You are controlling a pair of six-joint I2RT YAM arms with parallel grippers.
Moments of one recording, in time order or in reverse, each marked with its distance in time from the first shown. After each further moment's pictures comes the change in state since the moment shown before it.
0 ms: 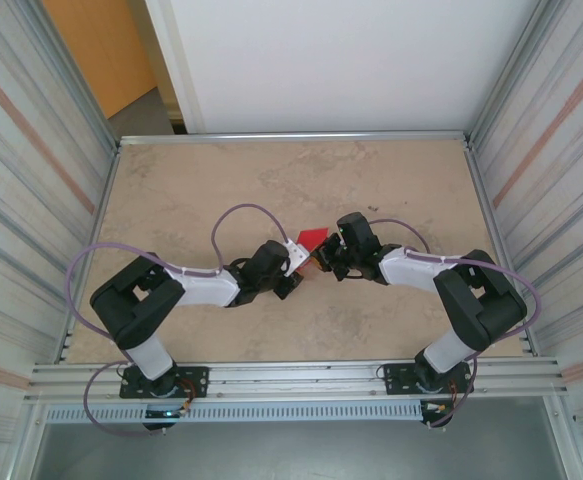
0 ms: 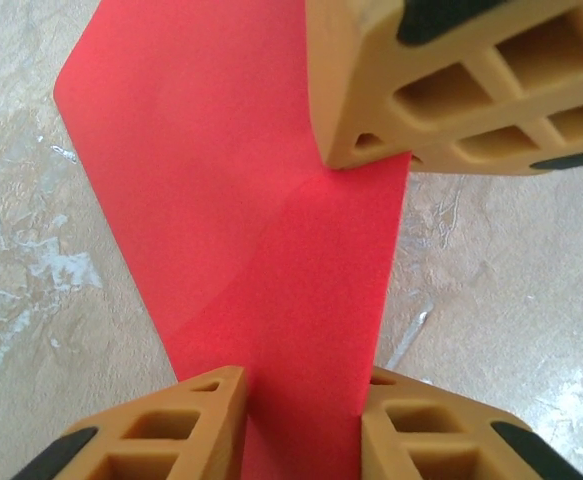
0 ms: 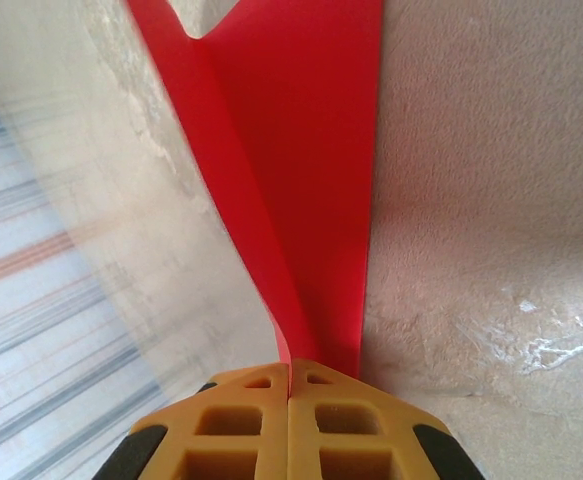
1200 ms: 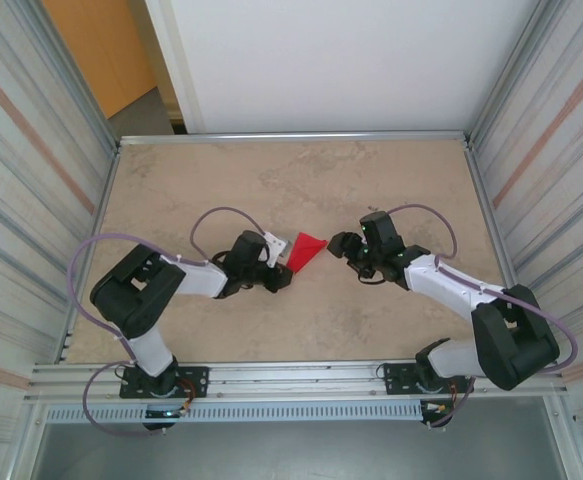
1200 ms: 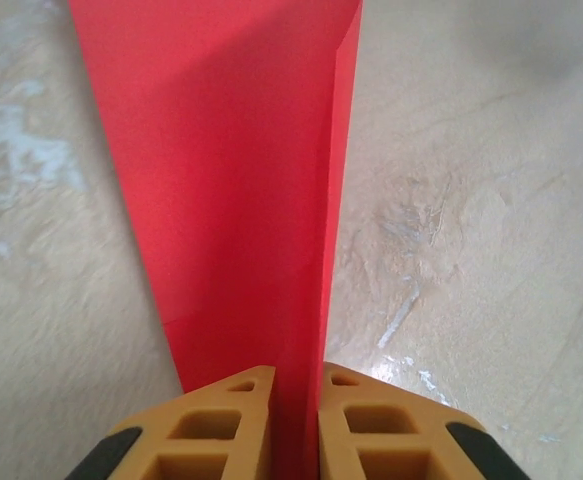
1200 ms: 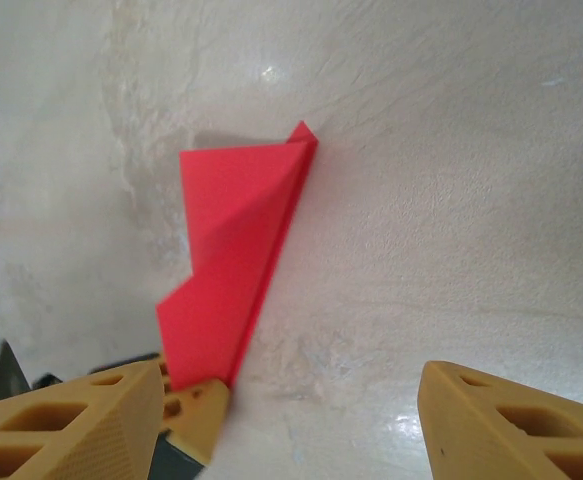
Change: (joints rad) left arm 0.196 0.041 -0.060 0.098 0.432 -0.294; right arm -0.081 -0.243 -0.039 -0.261 0.143 -0.456
